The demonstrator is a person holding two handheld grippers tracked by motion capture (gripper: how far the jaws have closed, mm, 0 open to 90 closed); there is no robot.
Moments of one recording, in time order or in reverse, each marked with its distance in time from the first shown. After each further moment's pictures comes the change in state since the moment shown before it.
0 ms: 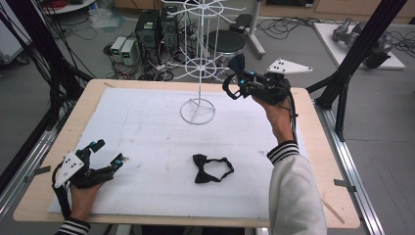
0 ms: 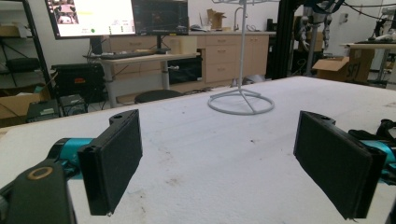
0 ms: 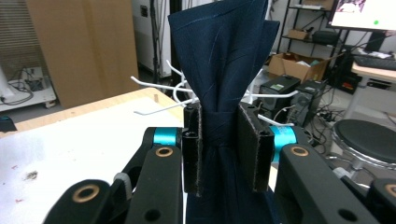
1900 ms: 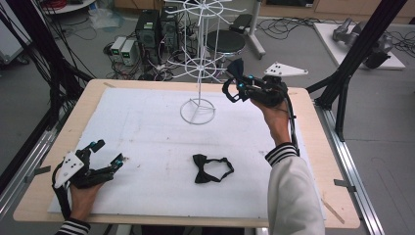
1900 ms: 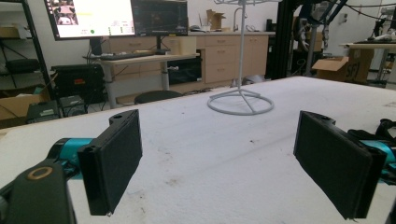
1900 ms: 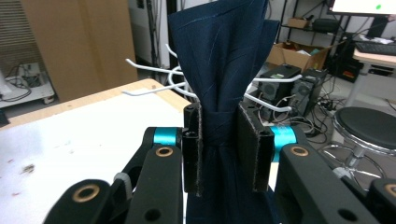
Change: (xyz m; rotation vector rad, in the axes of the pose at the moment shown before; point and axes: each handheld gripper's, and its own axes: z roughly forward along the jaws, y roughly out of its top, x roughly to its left) left arm 0.000 0.000 0.000 -0.001 -0.004 0.005; right arm 0.000 -0.012 0.008 0.034 0.003 0.017
